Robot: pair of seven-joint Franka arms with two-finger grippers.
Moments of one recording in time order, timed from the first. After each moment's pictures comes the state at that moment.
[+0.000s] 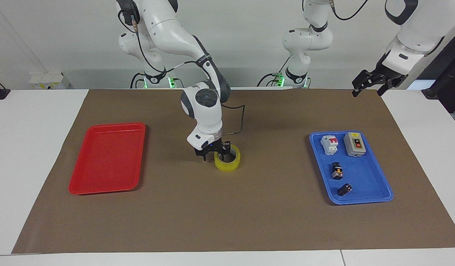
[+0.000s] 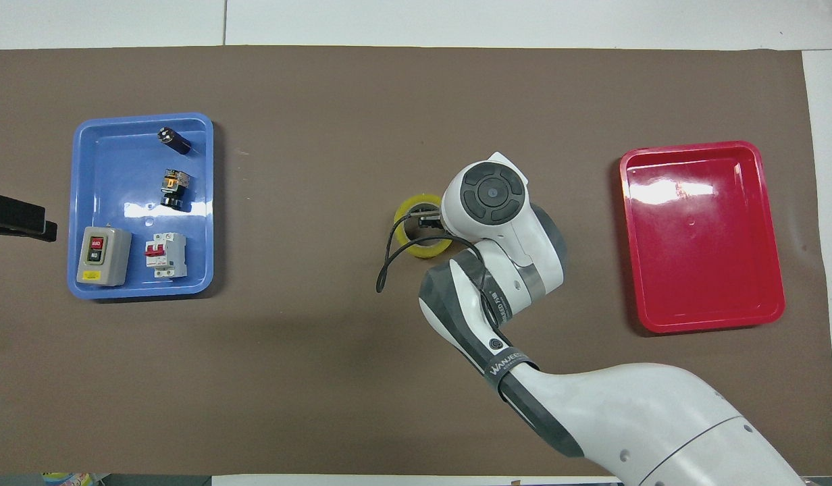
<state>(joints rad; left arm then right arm) -0.04 -0.08 0.05 -1.65 -0.03 1.51 0.02 0.55 0.43 -0.04 -1.81 0.00 2.33 0.53</state>
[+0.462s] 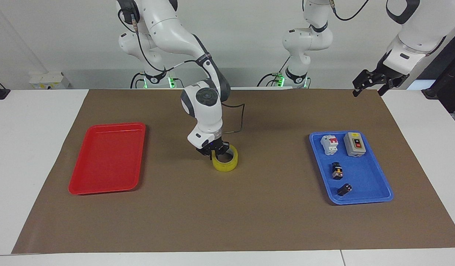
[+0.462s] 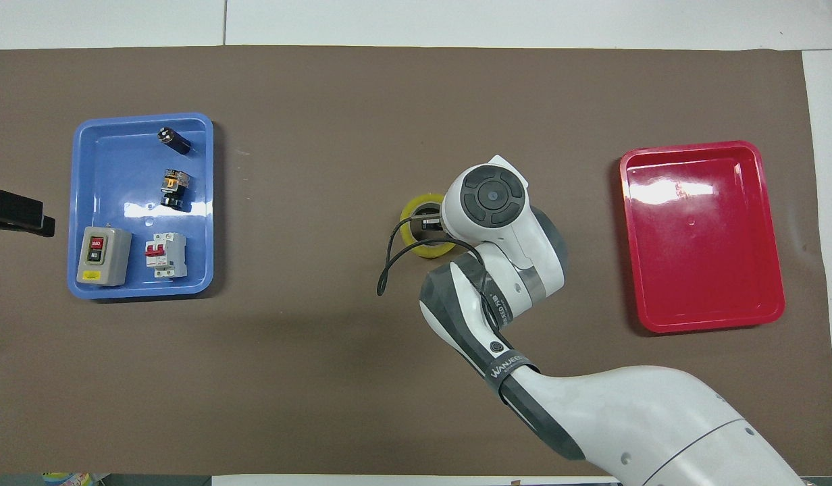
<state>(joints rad) -0.04 -0.03 0.05 -1.58 -0.03 1.47 0.02 0.55 0.42 -0.04 -1.81 0.00 2.30 0.52</state>
